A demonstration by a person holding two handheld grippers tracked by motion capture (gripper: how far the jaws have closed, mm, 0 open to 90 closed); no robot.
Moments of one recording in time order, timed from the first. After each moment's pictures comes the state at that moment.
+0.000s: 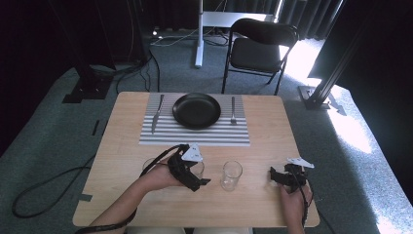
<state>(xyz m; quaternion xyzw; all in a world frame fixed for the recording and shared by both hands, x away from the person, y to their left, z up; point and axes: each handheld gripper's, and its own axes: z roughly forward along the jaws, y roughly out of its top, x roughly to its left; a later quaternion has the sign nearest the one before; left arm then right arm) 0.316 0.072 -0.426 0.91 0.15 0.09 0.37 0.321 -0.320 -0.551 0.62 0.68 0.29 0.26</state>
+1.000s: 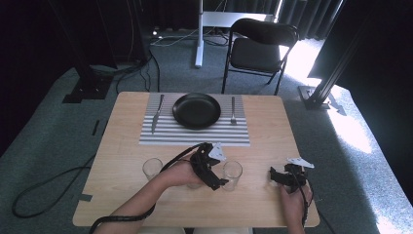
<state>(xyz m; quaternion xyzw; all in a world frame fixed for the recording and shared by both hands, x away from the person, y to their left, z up) 0.326 0.008 -0.427 0.93 0.12 0.06 0.34 0.321 -0.320 -0.551 0.62 0.68 0.29 0.26</state>
